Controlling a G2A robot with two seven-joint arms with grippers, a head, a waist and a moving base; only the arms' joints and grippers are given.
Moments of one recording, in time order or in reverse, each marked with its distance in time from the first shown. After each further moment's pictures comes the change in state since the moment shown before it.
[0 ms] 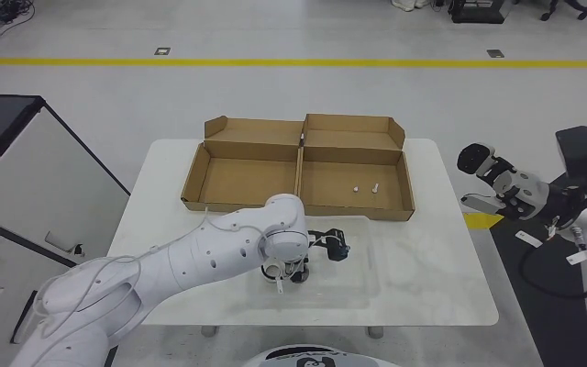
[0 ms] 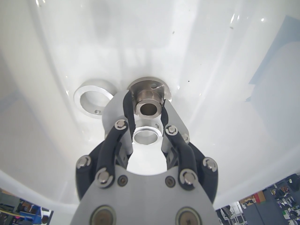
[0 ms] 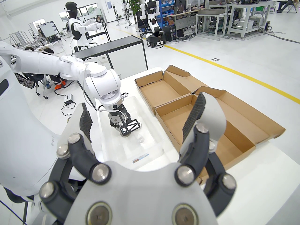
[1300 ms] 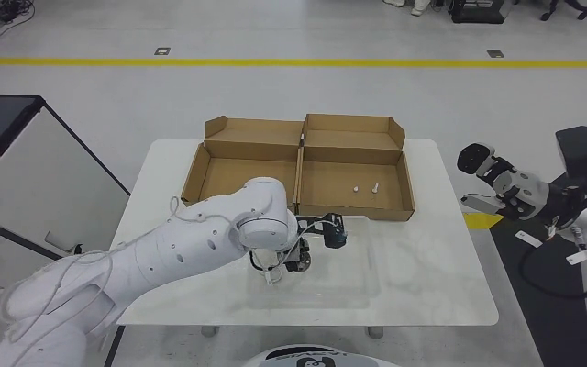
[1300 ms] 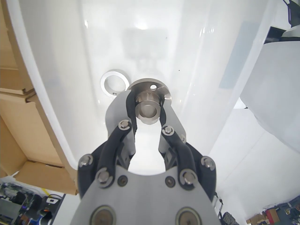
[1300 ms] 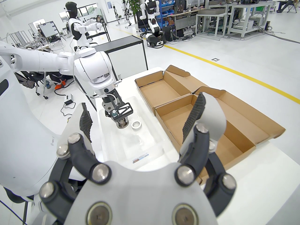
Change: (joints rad) left arm -0.038 0.127 -0.117 -0.180 -0.091 -0.031 0.031; right arm 0.000 0.000 0.000 0.000 0.000 0.000 0.000
